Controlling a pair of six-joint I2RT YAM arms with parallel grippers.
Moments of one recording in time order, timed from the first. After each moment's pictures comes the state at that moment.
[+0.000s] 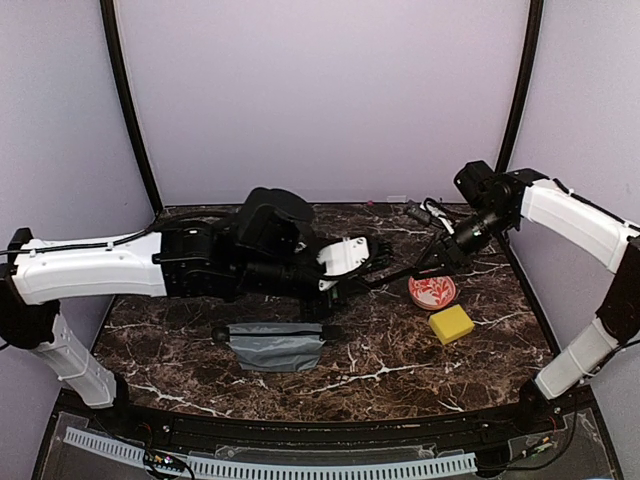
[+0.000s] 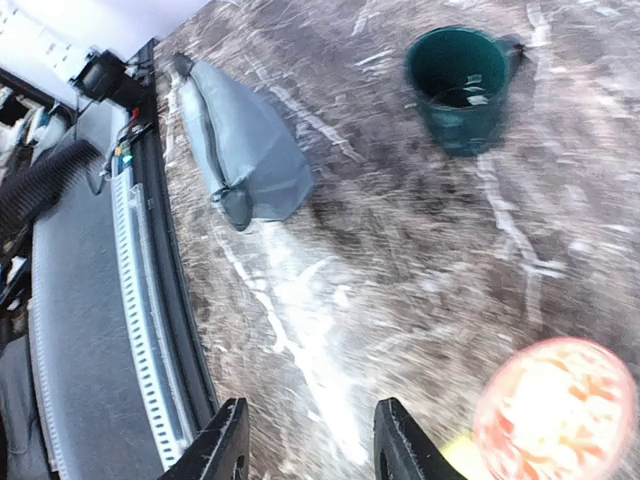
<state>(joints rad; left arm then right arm) -1.23 1.61 1.45 -0.37 0.00 0.42 0.38 1.49 1.37 -1.13 -0.75 -0.54</state>
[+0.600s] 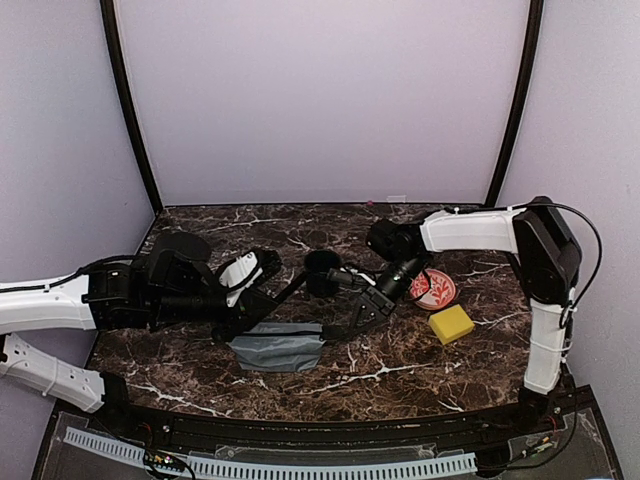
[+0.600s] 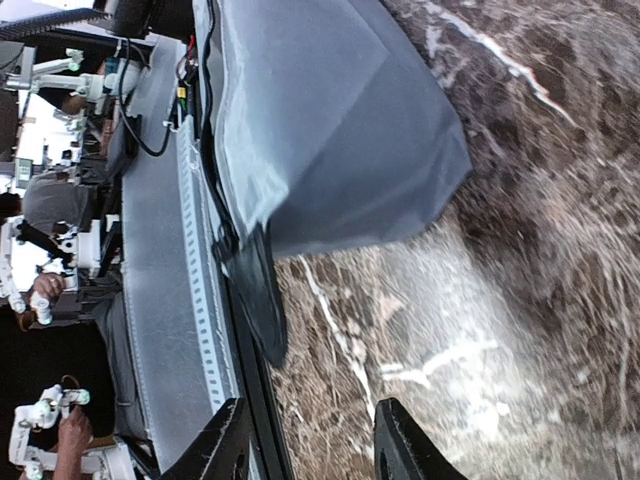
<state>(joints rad) -1.09 1.09 0.85 -0.34 -0.06 0.13 0.70 1.96 1.41 -0.97 -0.93 -0.36</state>
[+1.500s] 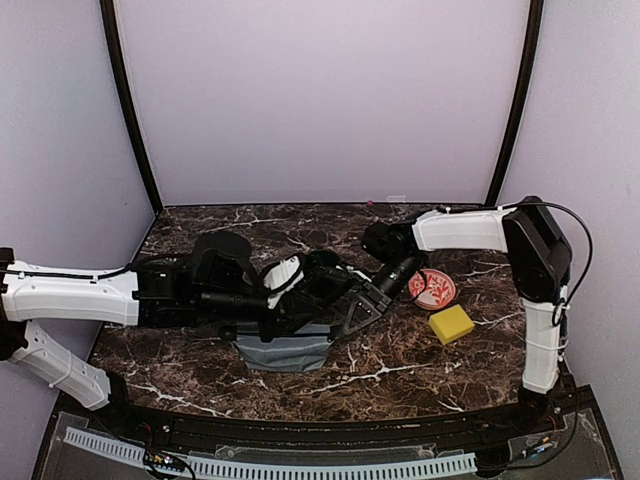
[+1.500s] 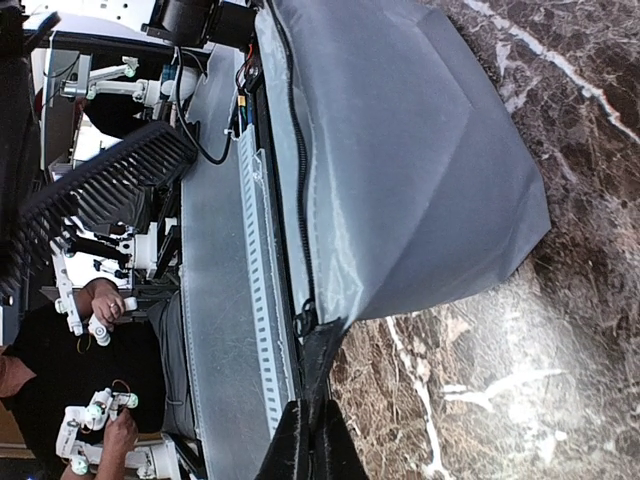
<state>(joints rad) -1.08 1.31 0.89 -0.07 0.13 0.19 0.71 2.04 1.48 -1.05 -1.09 -0.36</state>
